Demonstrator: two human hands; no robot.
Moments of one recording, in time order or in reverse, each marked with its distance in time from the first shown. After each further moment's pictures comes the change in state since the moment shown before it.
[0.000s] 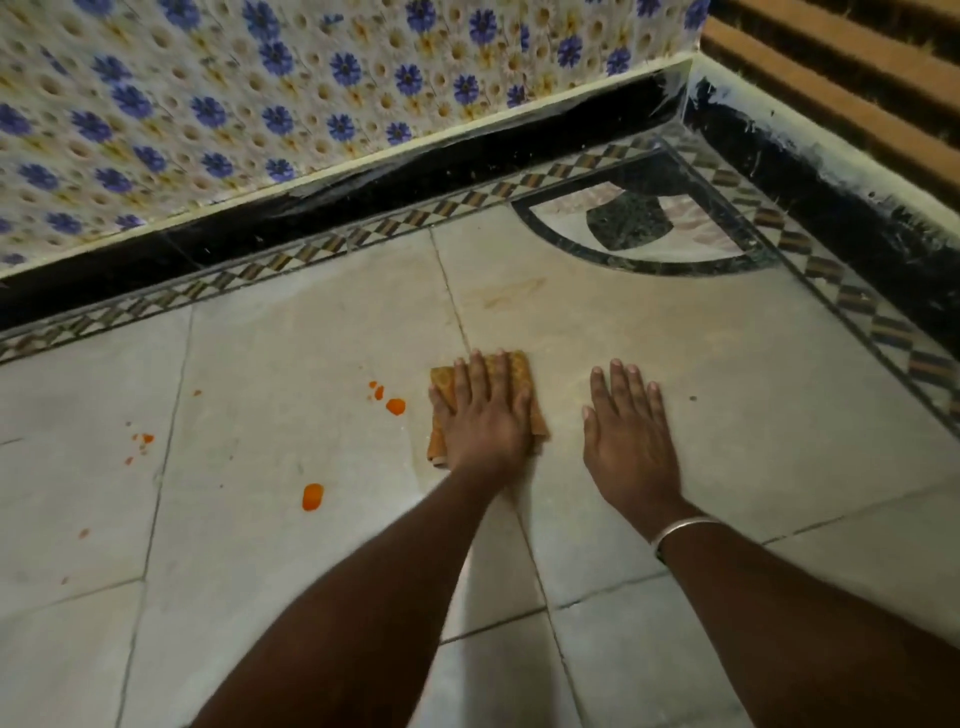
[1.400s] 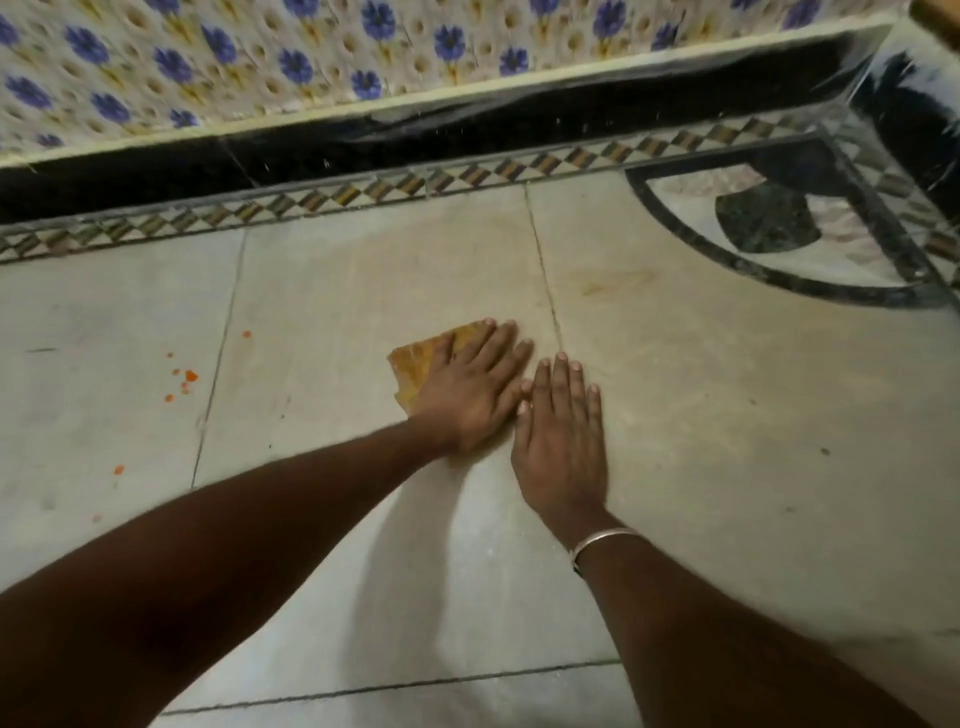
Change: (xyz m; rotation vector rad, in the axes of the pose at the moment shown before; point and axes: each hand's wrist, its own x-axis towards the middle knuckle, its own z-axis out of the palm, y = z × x) left_hand 0.040 -0.142 -0.042 0.162 -0.040 0.304; right_hand 0.020 -0.169 0.043 0.071 0.011 -0.127
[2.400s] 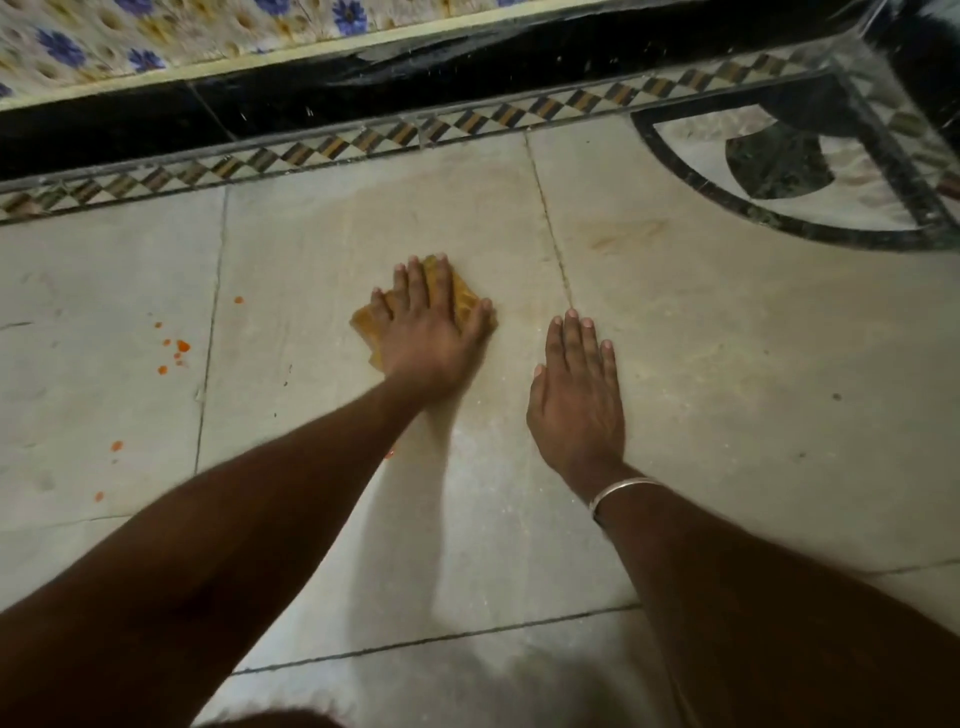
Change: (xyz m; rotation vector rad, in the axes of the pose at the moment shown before) left_hand -0.003 -0.038 0.004 -0.152 0.135 -0.458; right_hand -0.001 -0.002 -0.004 -0.070 -0.063 0.026
